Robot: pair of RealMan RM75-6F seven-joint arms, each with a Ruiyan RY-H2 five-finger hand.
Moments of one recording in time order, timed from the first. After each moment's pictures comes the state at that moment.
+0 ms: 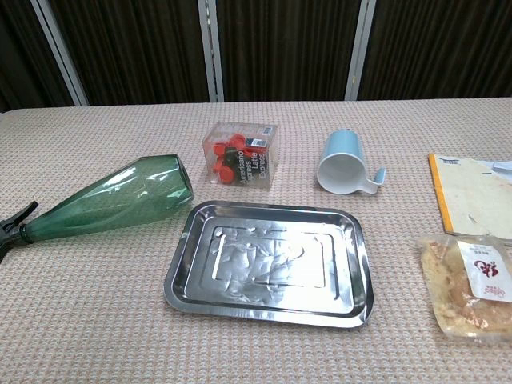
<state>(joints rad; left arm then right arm) -0.02 -1.08 -0.01 -1.77 1.53 1.55 0.11 0.05 -1.12 0.07 -1.62 -1.50 1.52 -0.05</state>
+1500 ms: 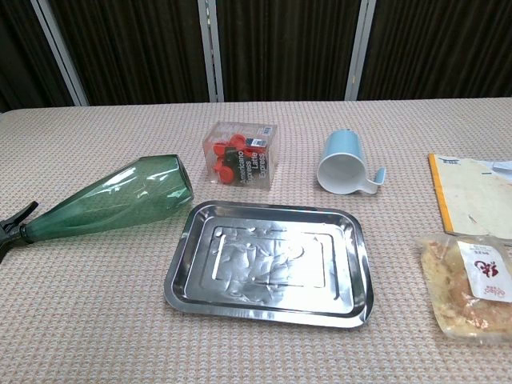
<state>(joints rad) -0.03 -1.08 -0.01 -1.79 1.52 1.52 0.14 0.08 -1.12 0.07 -1.61 -1.53 1.49 0.00</state>
